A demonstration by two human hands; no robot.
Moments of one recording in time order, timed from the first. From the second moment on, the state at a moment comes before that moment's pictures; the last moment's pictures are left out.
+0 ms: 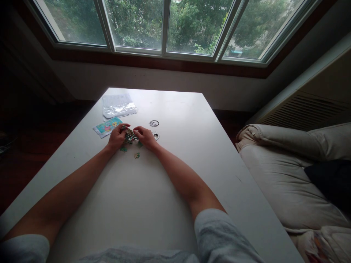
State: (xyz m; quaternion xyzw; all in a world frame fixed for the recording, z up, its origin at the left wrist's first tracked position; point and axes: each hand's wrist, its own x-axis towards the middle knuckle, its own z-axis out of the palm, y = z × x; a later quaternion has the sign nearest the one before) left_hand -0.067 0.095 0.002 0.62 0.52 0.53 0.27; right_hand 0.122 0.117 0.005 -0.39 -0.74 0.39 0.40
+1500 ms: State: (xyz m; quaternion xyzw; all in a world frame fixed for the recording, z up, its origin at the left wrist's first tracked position) left_hand -0.061 0.094 0.002 0.64 0.51 0.50 0.26; right_hand 0.122 0.121 -0.003 -0.38 -0.77 0.30 0.41
